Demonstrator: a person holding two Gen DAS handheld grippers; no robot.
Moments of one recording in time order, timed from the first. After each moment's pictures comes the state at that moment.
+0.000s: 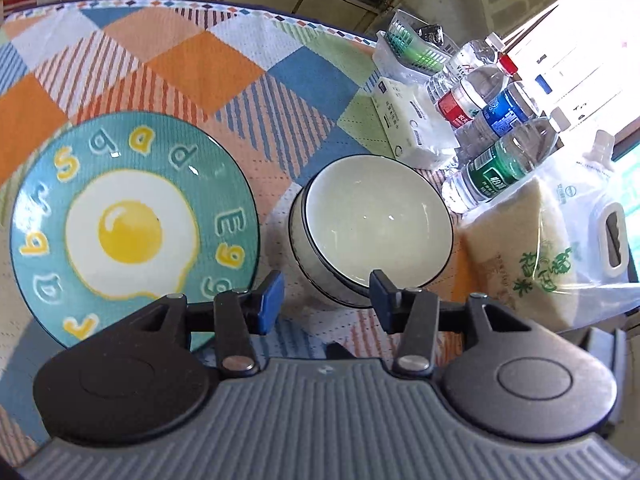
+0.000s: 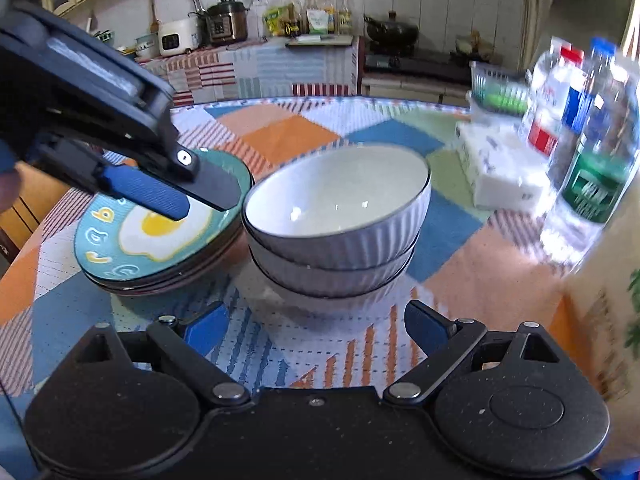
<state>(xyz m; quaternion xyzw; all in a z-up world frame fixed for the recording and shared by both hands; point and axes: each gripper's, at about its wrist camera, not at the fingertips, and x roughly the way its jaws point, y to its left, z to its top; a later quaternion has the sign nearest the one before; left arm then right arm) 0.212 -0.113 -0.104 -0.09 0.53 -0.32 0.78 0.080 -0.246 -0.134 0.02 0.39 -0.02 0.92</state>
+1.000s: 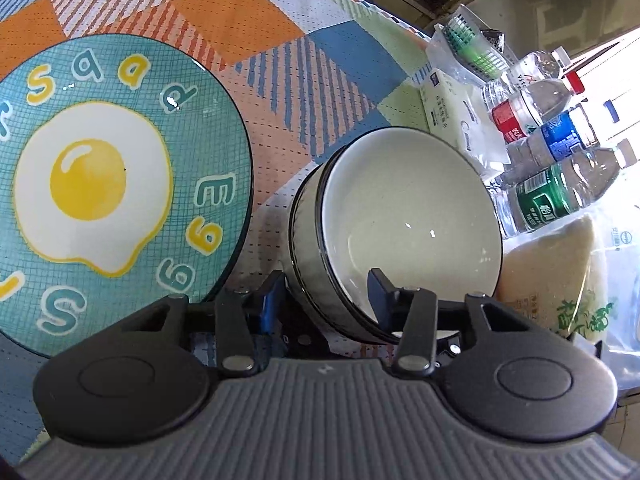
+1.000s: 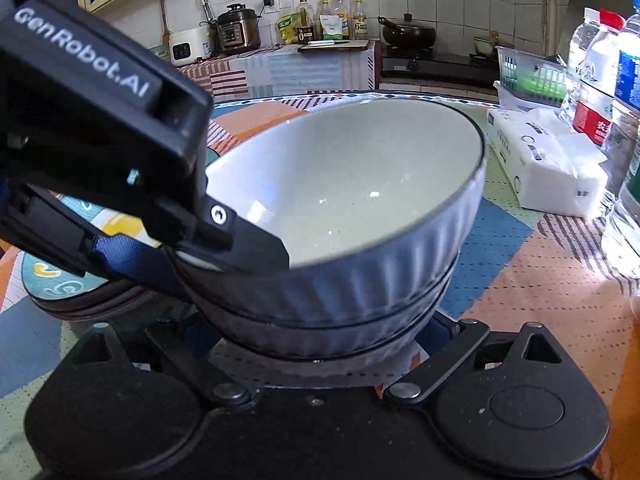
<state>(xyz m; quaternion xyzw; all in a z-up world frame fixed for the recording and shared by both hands) 0.222 -0.148 -0.159 -0.15 0.56 -0.24 0.78 0.124 -0.262 -0.185 0.03 0.36 0.02 0.93</state>
